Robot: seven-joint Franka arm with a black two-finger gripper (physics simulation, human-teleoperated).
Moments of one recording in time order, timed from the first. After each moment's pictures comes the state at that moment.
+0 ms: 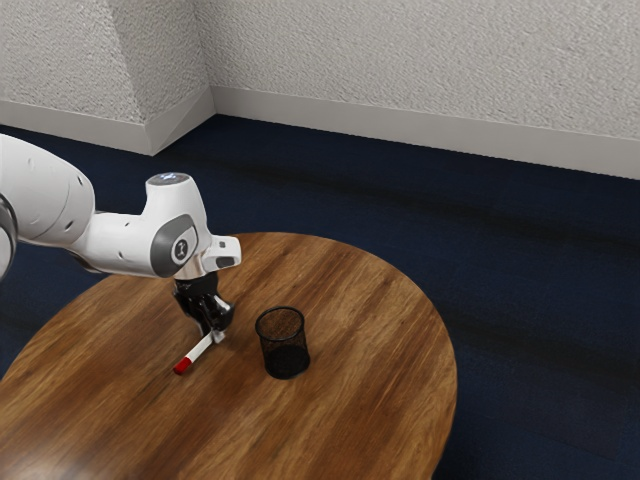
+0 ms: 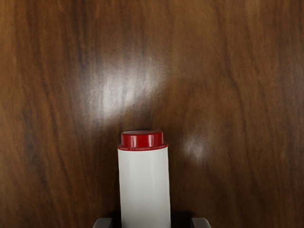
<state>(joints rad) -0.06 0.36 0.16 -2.09 -0.14 2.40 0.29</state>
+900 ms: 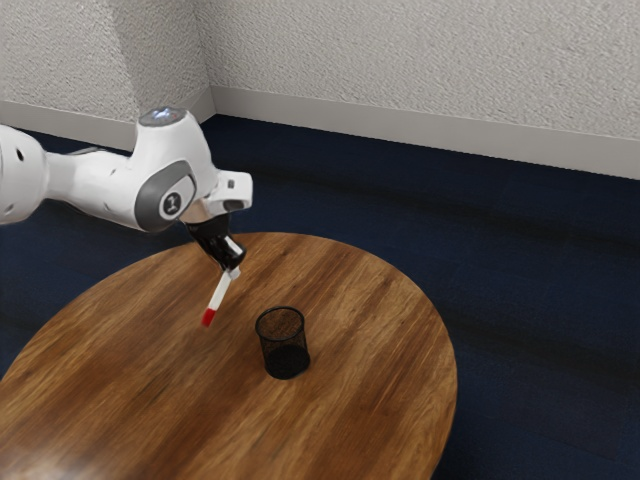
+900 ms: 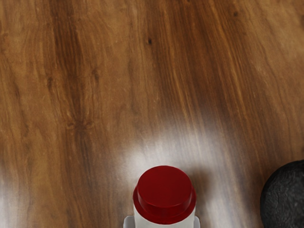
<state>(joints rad) -0.14 0.13 0.17 -2.10 0.00 2.41 0.24</state>
